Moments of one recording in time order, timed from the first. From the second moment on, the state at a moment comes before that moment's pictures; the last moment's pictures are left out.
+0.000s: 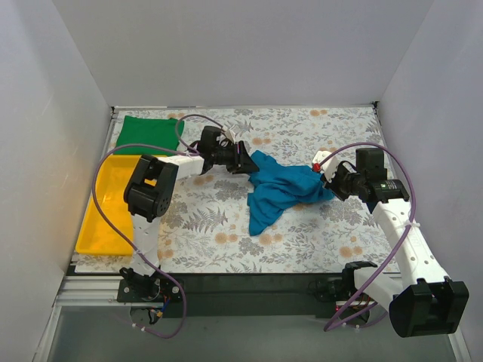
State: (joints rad) left arm -0.42 2.11 1.31 0.18 0.81 -0.67; right arm 0.12 1.02 0.90 -0.71 -0.45 -0.86
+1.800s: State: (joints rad) left arm -0.45 1.35 1.85 0.24 0.45 -0.50; right arm 0.12 1.13 2.09 -0.76 -0.45 -0.86
